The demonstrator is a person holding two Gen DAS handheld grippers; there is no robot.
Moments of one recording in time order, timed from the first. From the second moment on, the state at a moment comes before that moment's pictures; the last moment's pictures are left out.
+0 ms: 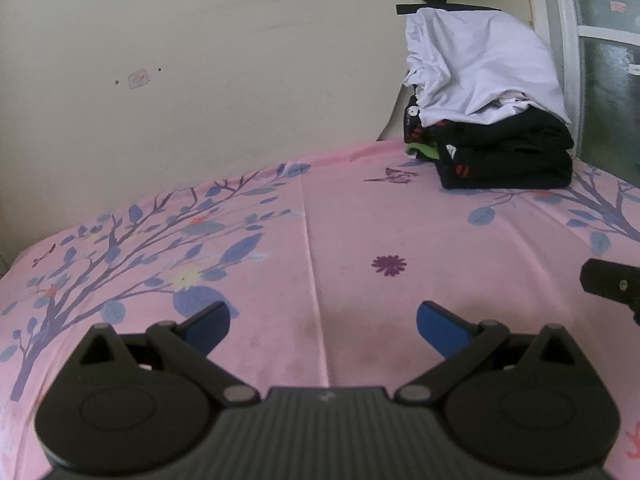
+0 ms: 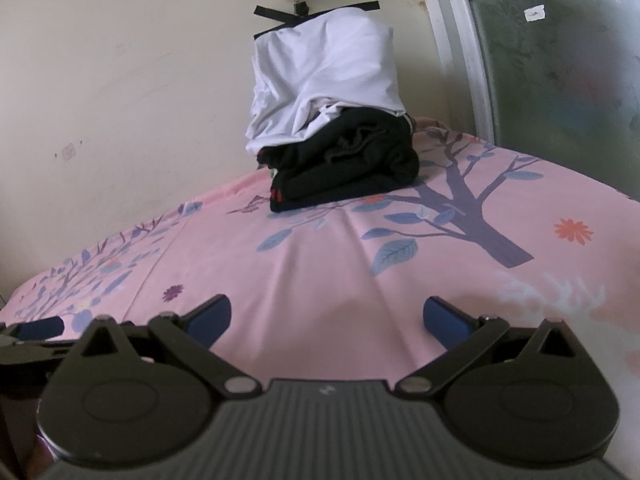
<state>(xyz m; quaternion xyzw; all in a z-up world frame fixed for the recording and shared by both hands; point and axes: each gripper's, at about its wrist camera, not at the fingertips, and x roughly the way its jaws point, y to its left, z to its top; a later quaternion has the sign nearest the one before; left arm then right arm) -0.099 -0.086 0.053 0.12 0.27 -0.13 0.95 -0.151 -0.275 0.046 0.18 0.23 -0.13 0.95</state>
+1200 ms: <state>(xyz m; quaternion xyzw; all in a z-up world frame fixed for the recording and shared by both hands) -0.091 -0.082 0.052 0.10 0.29 -0.11 0.94 -0.151 -0.274 0.045 0.18 0.23 -0.13 0.95</state>
